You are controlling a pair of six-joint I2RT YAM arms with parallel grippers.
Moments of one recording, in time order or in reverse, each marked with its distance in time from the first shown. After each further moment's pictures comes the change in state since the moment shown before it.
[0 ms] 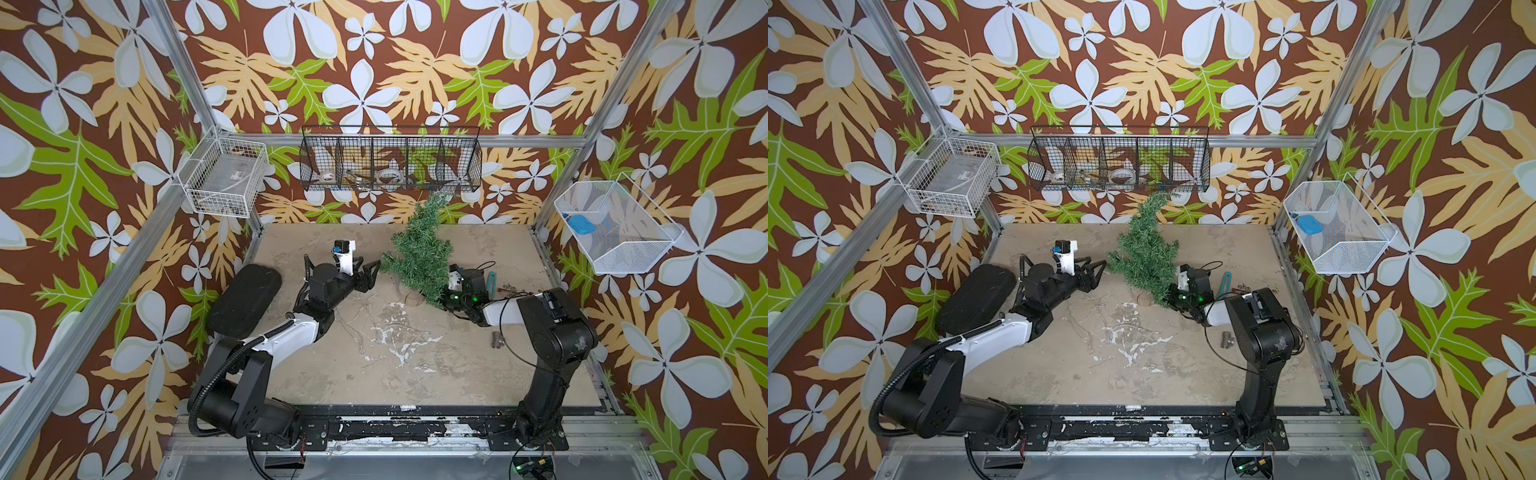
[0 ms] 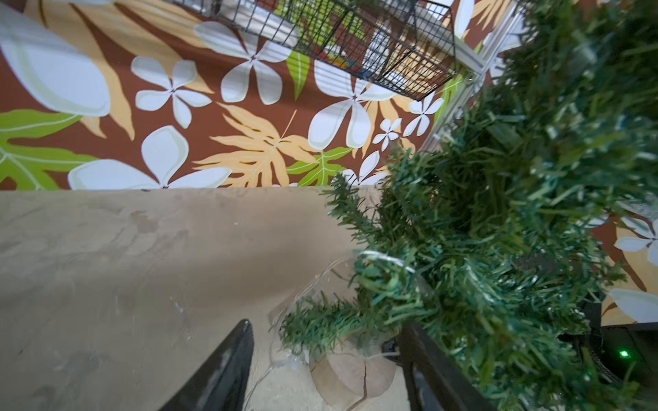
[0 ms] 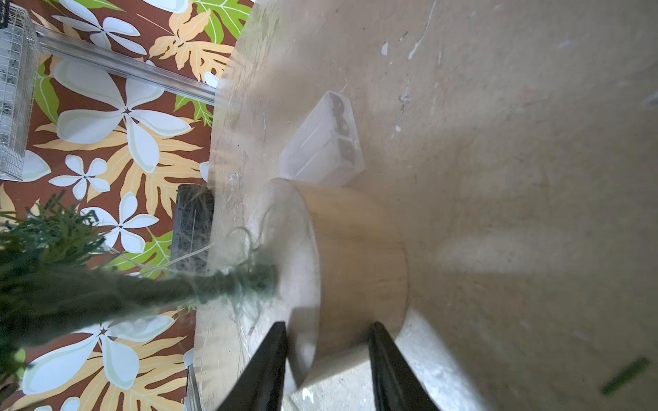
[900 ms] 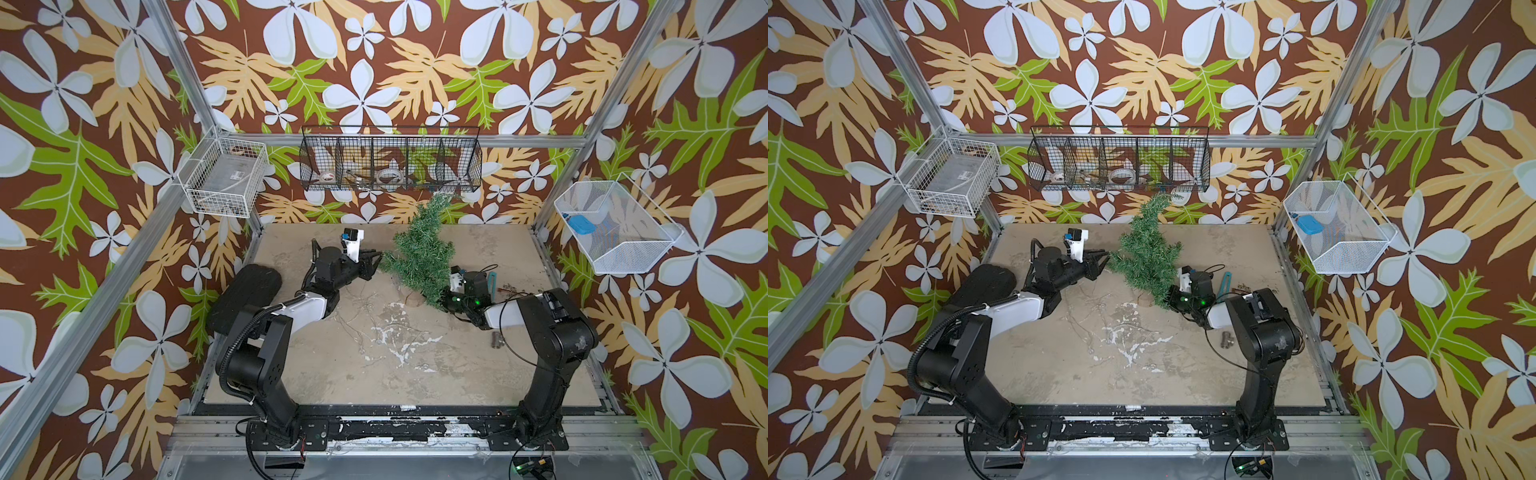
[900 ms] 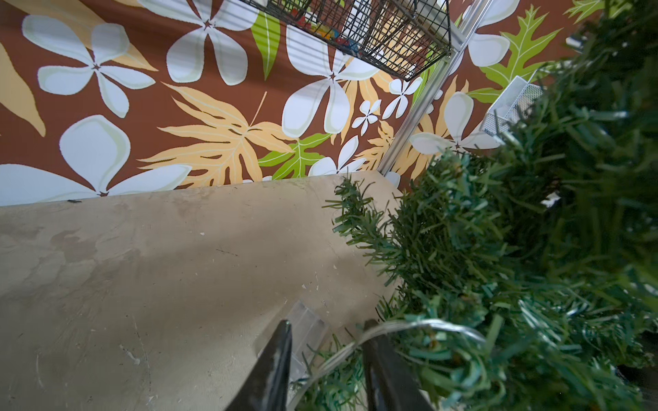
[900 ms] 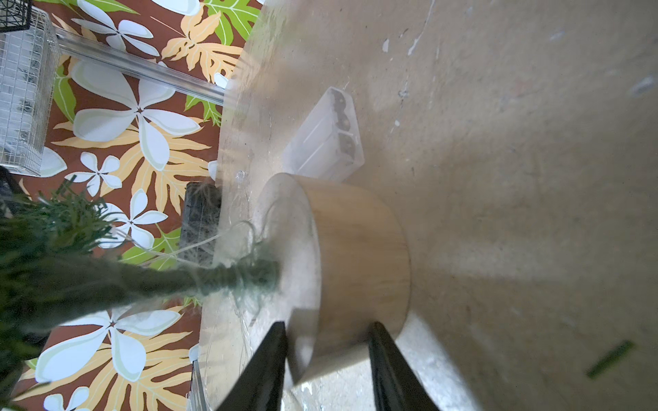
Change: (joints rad) left arm 0.059 0.230 0.179 0.017 0.211 -0.010; right arm -0.014 0.006 -0.042 0.070 -0.027 0.007
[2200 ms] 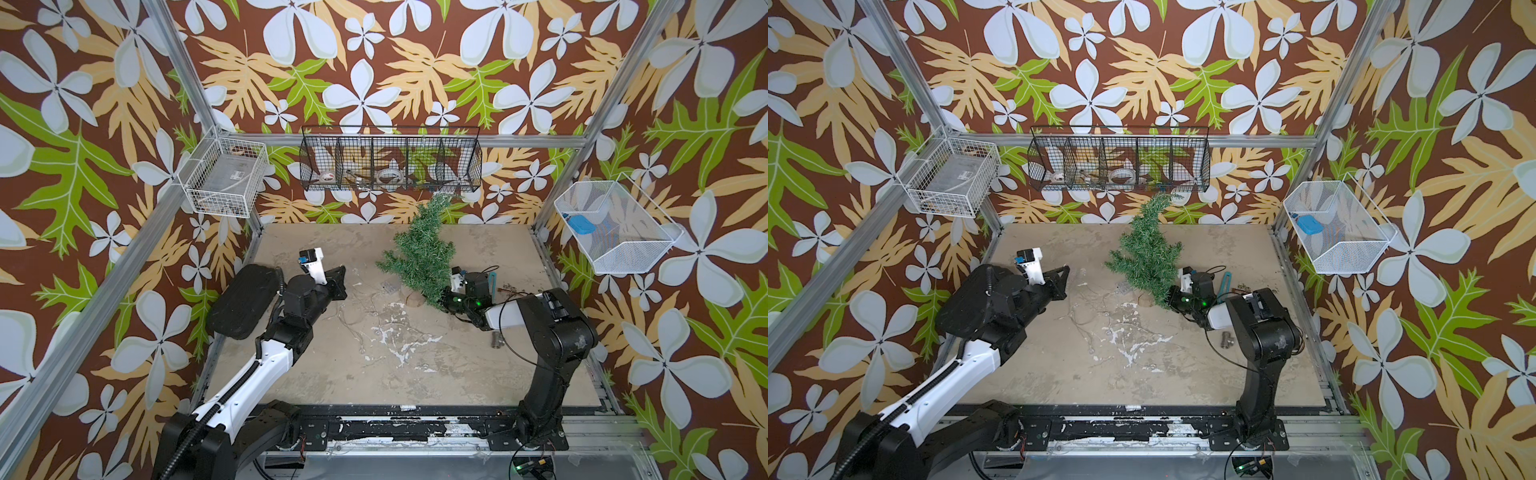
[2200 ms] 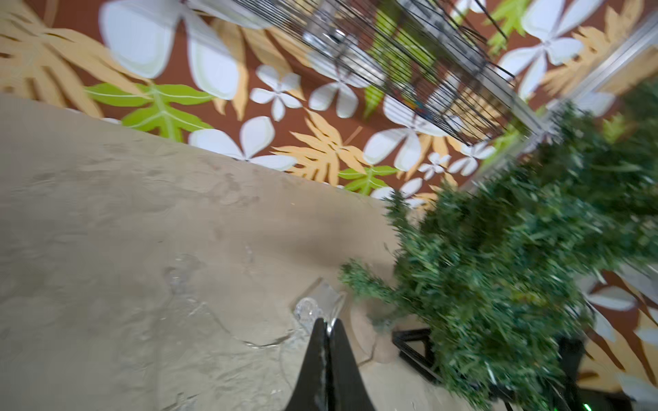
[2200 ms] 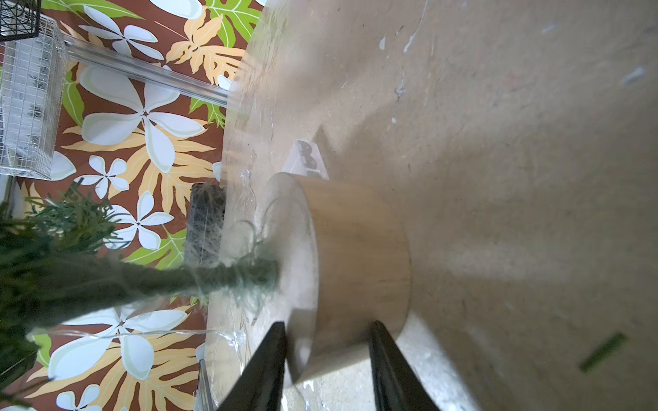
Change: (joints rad) left arm 0.036 -0.658 -0.283 -0.431 -0.399 -0.206; right arm -0.004 0.009 -0.001 0.022 -0.018 0.019
